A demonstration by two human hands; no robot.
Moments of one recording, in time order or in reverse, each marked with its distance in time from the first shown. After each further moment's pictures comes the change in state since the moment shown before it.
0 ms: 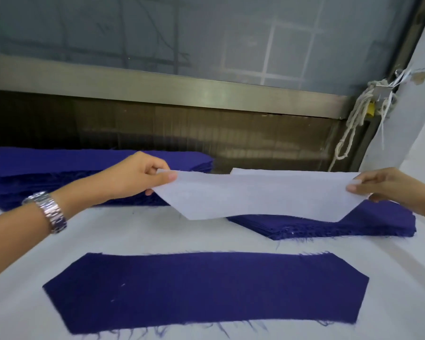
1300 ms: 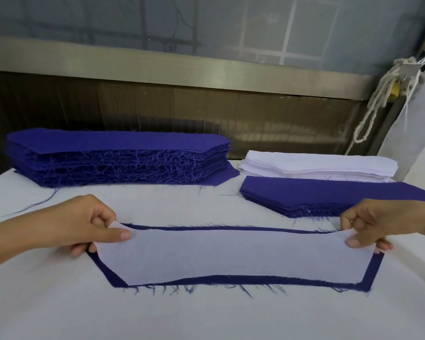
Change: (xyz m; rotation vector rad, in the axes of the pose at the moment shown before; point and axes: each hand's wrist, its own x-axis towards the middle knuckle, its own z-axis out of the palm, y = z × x) left_hand -0.125 -0.081 -0.014 0.041 -0.223 -0.375; right_hand -0.060 -0.021 0.075 -0.204 -0.777 0.010
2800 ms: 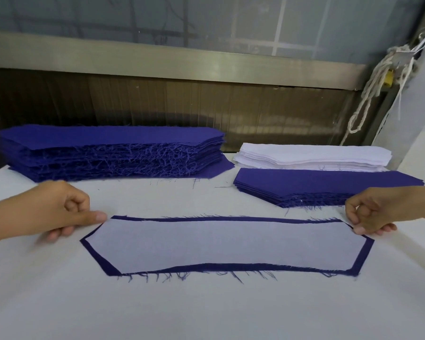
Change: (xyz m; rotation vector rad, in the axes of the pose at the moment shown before) left_hand -0.019 0.001 -0.018 0.123 0.197 -0.133; right_hand -0.007 0.027 -0.018 -0.081 0.003 0.061
